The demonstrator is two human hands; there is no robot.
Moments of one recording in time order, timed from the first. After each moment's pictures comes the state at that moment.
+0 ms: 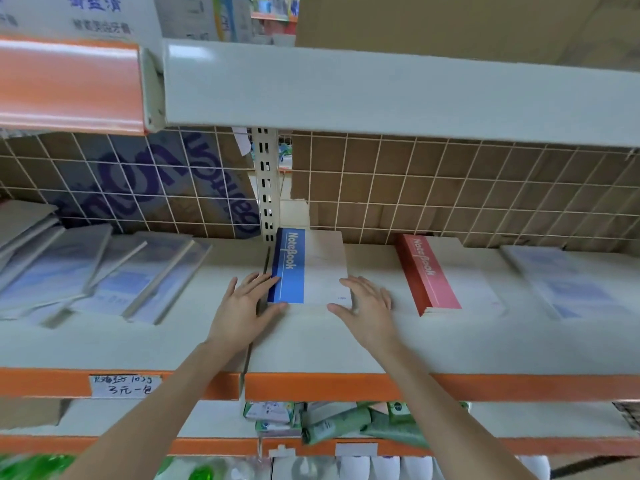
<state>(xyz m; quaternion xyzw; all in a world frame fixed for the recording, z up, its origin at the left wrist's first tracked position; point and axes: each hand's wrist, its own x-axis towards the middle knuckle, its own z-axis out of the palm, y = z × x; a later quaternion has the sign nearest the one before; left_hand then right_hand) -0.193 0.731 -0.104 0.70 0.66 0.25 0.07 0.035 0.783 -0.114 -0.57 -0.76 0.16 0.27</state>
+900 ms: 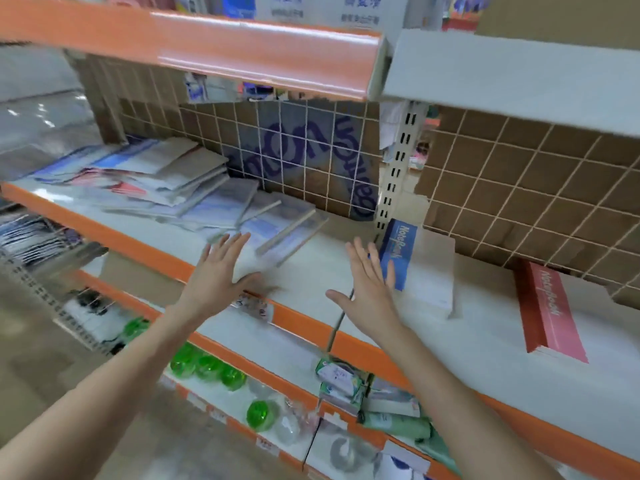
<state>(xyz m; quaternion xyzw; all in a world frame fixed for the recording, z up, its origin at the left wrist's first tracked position) -0.315 0.593 -0.072 0.55 0.80 0.23 -0.03 -0.085 0.729 -0.077 -0.35 -0.91 0.13 0.16</state>
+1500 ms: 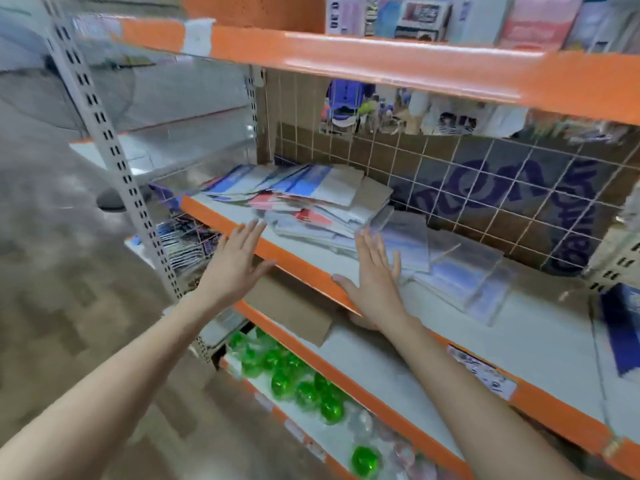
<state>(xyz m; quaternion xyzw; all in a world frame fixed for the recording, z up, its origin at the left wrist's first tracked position) -0.602 0.432 -0.041 0.48 0.86 0.18 -0.06 -0.422 0.595 -0.058 -0.28 -0.93 0.15 0.19</state>
